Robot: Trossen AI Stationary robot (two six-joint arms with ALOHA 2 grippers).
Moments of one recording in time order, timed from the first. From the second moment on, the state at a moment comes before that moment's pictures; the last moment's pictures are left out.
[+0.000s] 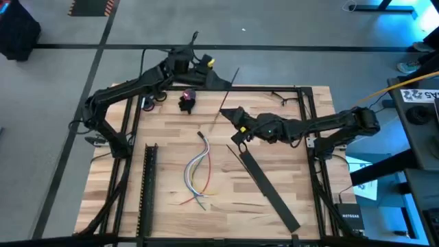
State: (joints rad) left arm 0.49 1.59 1.59 -0.19 0.51 -0.89; right arm 0.05 1.43 0.98 0.35 0.55 -1.76
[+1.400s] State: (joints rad) left arm 0.47 1.60 1.59 -0.16 0.44 -0.86; right arm 0.05 1.54 0.98 0.53 0.53 -1.79
